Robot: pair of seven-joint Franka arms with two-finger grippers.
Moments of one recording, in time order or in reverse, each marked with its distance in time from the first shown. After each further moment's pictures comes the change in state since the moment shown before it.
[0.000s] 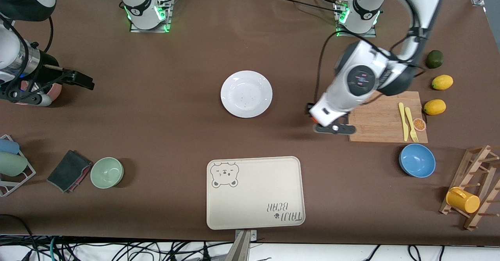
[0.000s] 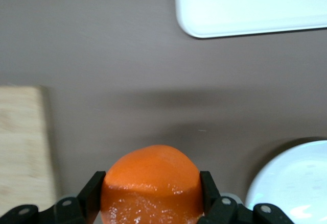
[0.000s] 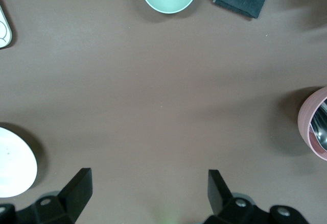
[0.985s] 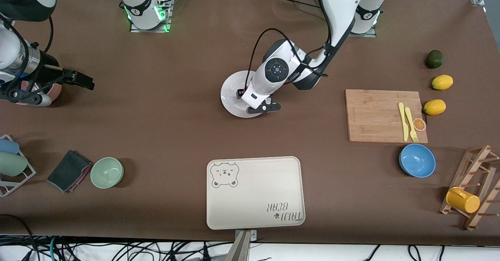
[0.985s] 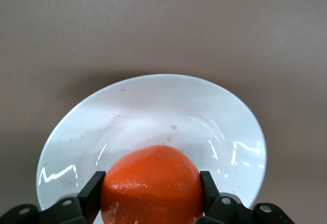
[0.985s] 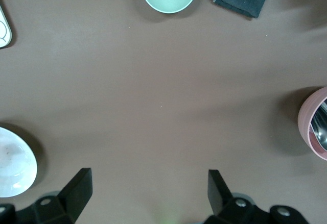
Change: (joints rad) left arm -0.302 0.256 0.004 0.040 -0.243 0.302 -0.289; right arm 0.000 0.000 0.000 0.000 0.000 0.000 0.000
